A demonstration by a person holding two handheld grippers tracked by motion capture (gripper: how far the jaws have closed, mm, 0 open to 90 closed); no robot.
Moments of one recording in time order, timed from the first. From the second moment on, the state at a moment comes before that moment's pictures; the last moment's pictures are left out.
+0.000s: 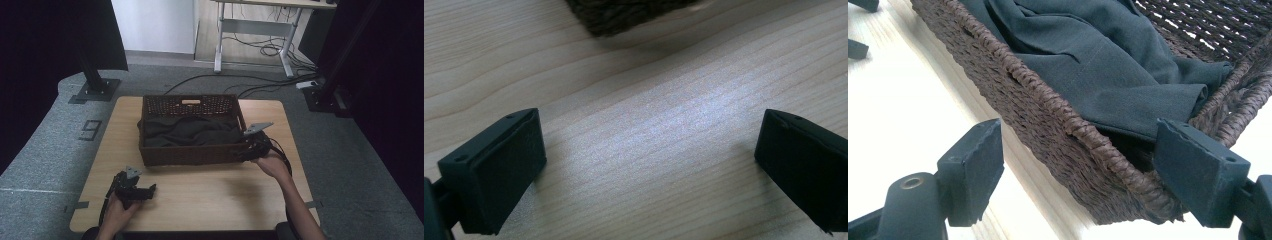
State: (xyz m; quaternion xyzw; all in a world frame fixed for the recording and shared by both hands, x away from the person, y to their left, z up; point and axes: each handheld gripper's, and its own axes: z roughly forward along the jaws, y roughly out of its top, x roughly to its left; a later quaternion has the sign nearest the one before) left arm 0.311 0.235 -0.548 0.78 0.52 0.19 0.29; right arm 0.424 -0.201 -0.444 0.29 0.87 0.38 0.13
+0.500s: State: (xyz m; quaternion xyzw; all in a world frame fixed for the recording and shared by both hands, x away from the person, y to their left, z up) left arm 0.311 0.235 -0.548 0.78 0.52 0.19 0.29; right arm 0.405 -0.232 -0.444 0.30 0.86 0.38 0.14
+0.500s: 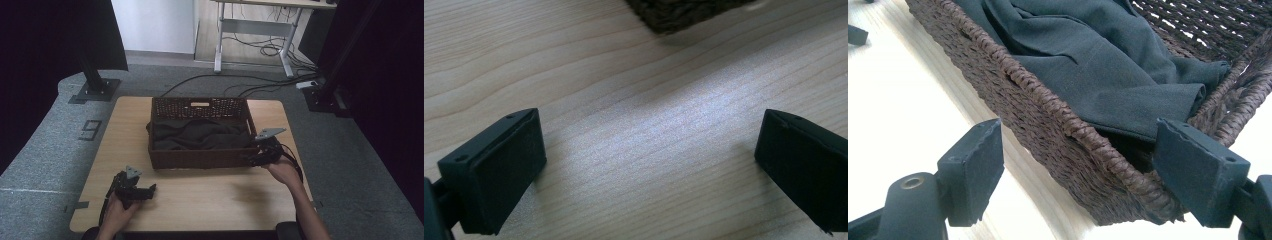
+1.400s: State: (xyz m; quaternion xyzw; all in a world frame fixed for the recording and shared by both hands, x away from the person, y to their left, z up) left arm 0.311 0.235 -0.548 0.78 0.52 0.19 0.29; right arm 0.352 -0.269 -0.439 0.32 0.86 0.39 0.10
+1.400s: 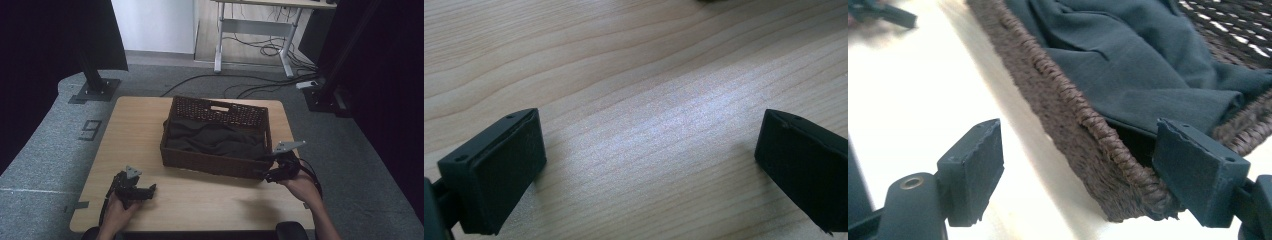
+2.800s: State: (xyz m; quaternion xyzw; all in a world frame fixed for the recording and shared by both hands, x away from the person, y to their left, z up) left arm 0.311 0.236 -0.548 0.78 0.52 0.19 0.29; right arm 0.347 -0.226 -0.409 0.27 0.89 0.36 0.09
